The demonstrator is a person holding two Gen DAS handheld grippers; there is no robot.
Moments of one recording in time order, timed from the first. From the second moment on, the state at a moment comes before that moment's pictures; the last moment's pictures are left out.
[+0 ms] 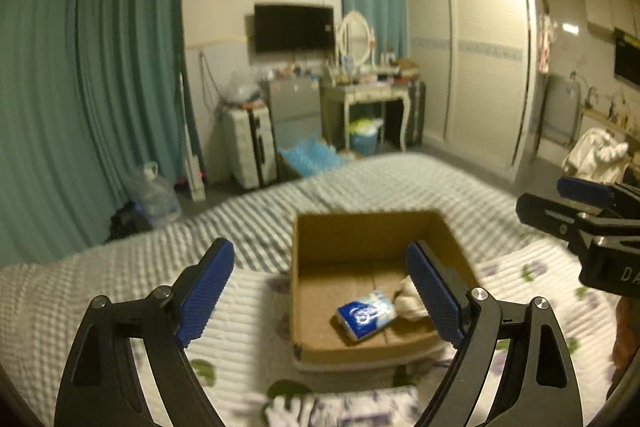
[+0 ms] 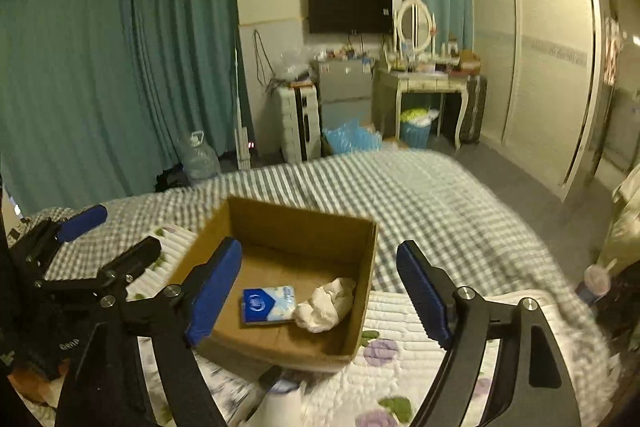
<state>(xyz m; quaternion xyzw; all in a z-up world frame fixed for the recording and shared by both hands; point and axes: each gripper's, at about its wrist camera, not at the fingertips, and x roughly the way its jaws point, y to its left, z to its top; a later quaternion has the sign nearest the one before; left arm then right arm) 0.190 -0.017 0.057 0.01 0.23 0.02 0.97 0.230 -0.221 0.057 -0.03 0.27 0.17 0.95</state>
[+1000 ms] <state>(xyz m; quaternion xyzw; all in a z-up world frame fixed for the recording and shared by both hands) 0.052 -0.010 -0.086 -0.04 0.32 0.07 0.94 0.097 -0.210 -0.069 -0.15 0.33 0.24 0.90</state>
